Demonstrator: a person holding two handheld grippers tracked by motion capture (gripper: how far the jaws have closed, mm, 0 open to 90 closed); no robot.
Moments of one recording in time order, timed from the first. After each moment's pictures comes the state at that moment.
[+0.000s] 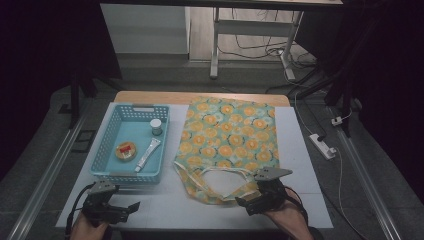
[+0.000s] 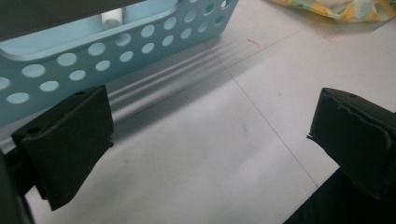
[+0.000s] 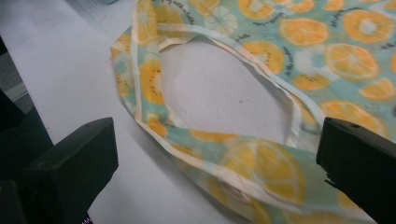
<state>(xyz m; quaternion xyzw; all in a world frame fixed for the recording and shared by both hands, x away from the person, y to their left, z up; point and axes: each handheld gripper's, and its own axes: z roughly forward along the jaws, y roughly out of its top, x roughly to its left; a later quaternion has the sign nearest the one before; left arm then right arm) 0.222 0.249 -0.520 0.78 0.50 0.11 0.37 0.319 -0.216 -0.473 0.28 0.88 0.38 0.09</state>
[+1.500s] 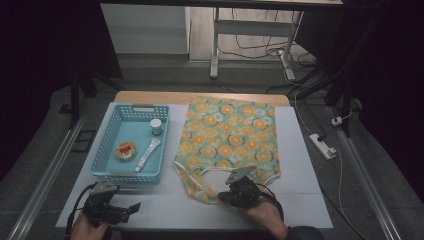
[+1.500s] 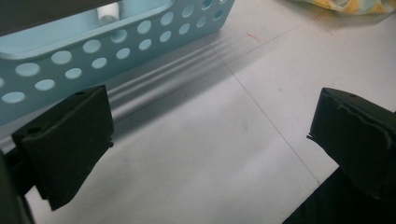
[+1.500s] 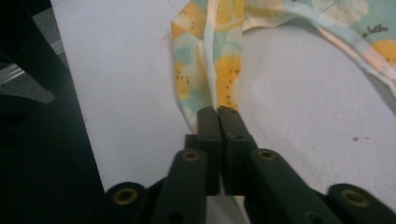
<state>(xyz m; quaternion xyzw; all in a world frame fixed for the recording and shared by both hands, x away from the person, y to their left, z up) 0.223 0.247 -0.520 0.78 0.50 0.10 0.36 0.328 -0.157 -0.498 0.20 0.92 0.33 0.00</state>
